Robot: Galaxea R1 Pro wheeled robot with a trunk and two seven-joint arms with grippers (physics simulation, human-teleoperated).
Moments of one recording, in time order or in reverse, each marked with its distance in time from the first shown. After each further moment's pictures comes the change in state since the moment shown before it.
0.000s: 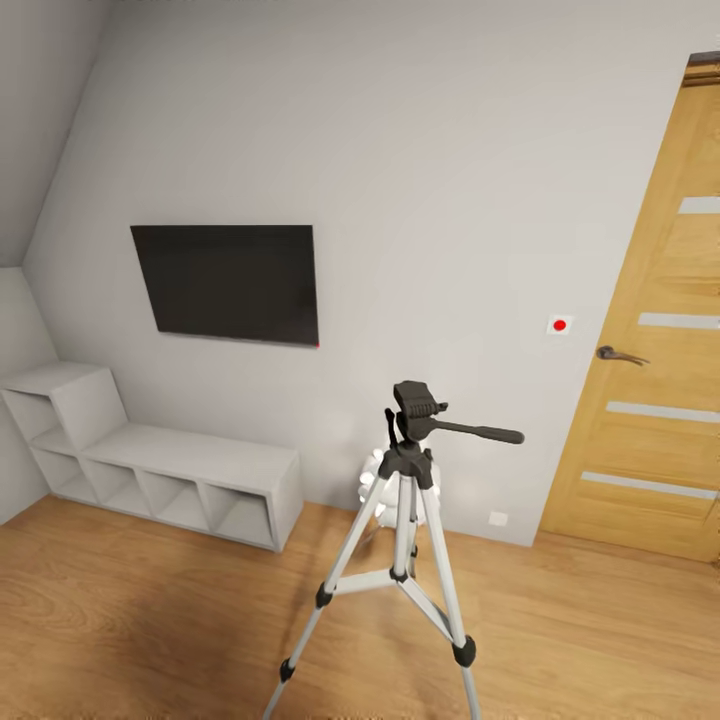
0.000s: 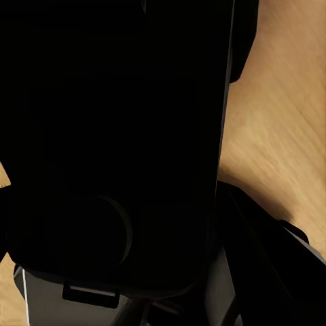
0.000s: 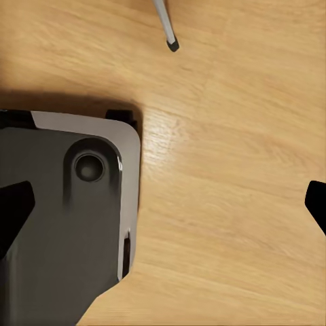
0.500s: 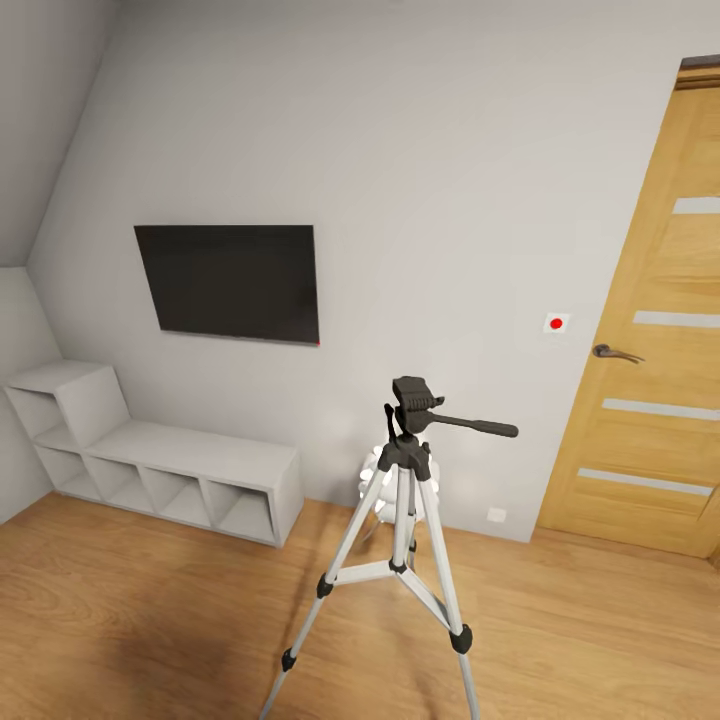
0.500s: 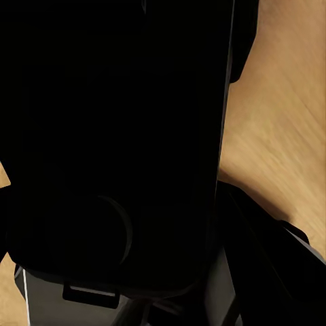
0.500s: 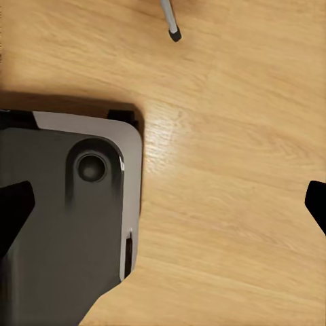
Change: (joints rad) left arm 0.000 0.001 0.000 0.000 0.001 0.000 0.000; right arm 0.000 0.003 -0.002 0.000 -0.001 0.001 0.000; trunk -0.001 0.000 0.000
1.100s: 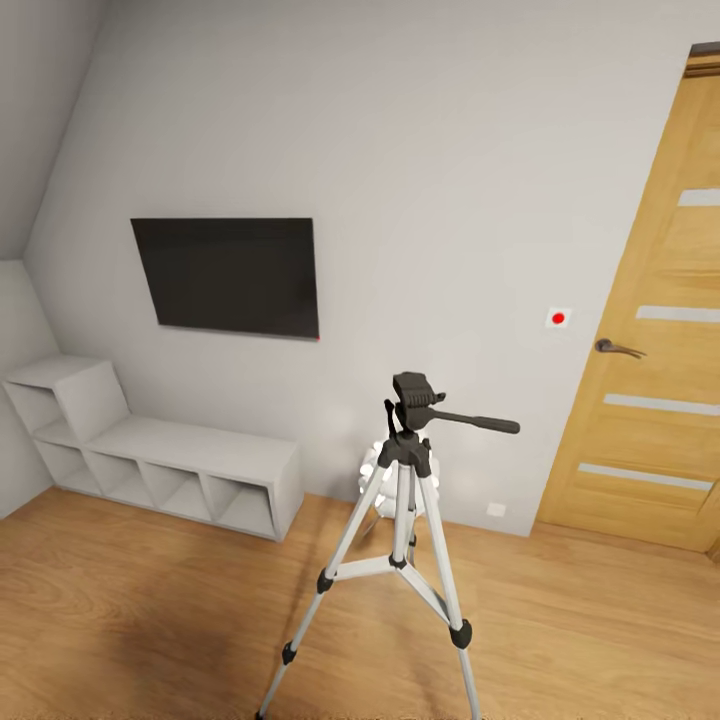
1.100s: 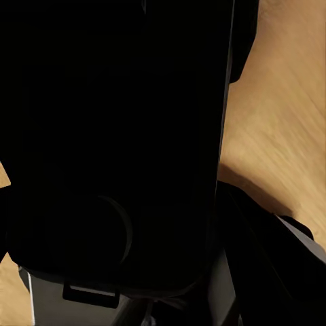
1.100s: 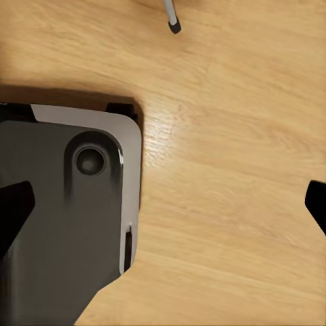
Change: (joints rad) left arm 0.000 0.000 0.000 0.000 0.001 0.000 0.001; right arm 0.000 -0.002 -0.001 0.000 -0.001 -0.001 0.000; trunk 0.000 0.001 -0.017
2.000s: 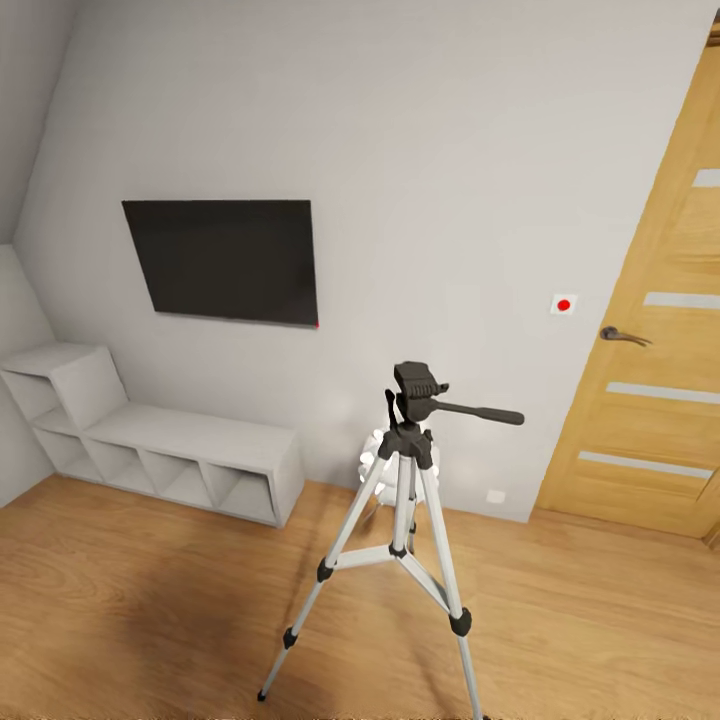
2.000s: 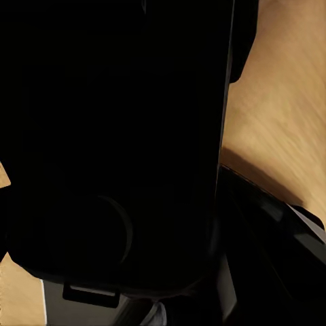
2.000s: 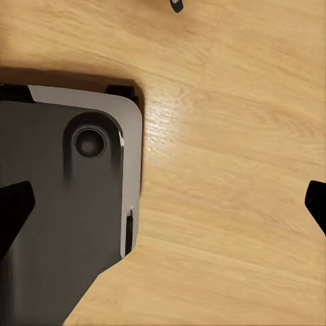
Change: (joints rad) left arm 0.000 0.001 0.000 0.000 0.000 0.000 0.000; right arm 0.000 0.001 0.000 0.000 0.000 0.000 0.000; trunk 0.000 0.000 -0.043
